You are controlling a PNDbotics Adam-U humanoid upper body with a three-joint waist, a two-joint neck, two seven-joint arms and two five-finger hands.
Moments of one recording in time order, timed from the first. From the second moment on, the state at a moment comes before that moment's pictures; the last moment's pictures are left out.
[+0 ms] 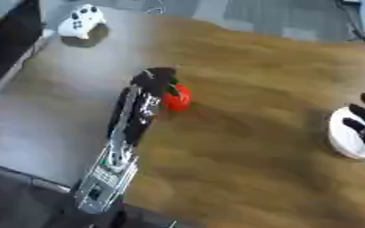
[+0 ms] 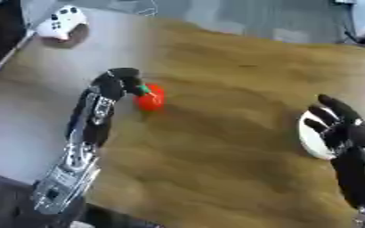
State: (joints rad) left arm -0.17 0.21 -0.19 -1.79 -0.05 -0.17 0.27; right arm -0.09 -0.20 0.08 -1.84 -0.27 -0.25 0.44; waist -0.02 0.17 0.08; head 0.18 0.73
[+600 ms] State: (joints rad) left arm -0.17 0.20 -0.19 -1.78 -0.05 -0.18 0.27; right arm -0.09 -0.19 0.09 -1.84 -0.28 -0.23 0.45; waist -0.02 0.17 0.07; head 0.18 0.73
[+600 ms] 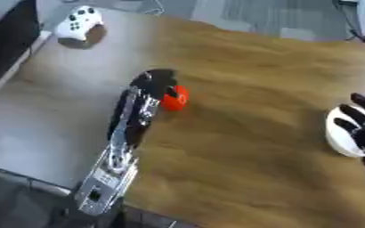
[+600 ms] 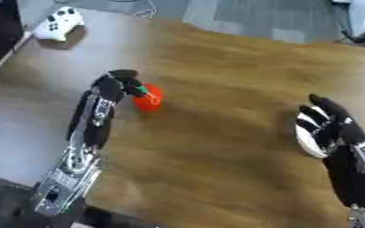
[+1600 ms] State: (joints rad) left arm -0.32 0.36 -0.15 -1.76 -0.50 -0.17 0.19; right arm -0.09 -0.20 0.11 -1.84 -0.28 -0.24 0.48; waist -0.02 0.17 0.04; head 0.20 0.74
